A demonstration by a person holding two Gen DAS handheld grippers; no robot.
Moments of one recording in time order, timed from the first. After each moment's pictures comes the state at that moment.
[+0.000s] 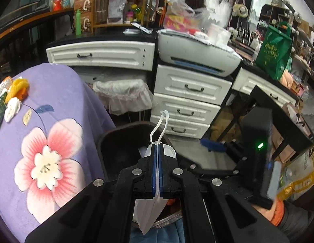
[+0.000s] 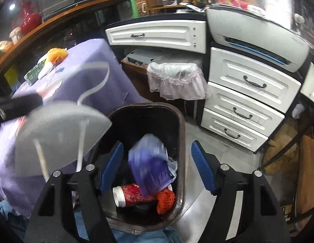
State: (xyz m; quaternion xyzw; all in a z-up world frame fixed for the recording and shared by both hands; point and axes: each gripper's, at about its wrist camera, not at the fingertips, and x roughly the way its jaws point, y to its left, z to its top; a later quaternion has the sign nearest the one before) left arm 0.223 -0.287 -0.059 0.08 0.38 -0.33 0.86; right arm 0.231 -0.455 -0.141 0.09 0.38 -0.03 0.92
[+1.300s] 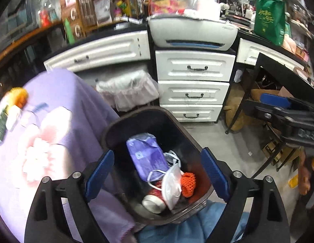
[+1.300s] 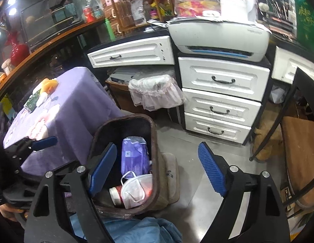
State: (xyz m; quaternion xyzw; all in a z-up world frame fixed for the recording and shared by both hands) left arm 0.199 -0.297 -0.091 0.18 0.35 -0.31 0.87; right arm 0.164 -0.497 -0.101 0.15 0.33 -0.07 0.93
